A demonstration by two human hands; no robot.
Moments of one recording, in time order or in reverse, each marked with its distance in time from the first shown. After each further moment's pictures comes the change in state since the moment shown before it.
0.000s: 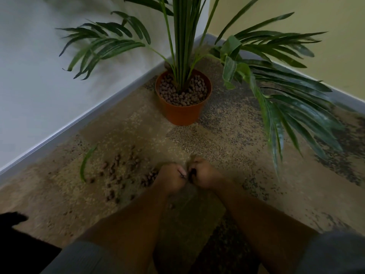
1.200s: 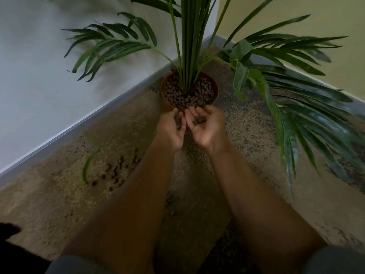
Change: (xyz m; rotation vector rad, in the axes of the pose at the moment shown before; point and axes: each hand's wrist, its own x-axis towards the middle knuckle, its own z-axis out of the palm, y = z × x) left_hand 0.068 0.104 -0.103 -1.744 0.261 -0.413; right_hand 0.074 -0.077 -0.118 2.165 0.399 0.364
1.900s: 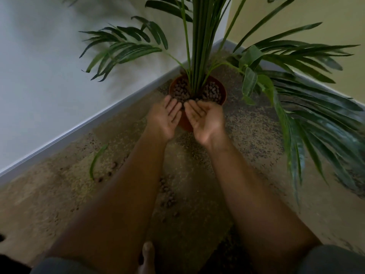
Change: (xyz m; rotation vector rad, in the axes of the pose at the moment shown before) left_hand -0.015 0.044 -0.002 0.130 -0.080 0.147; right_hand -0.001 0.007 0.021 -0.141 -0.118 -0.063
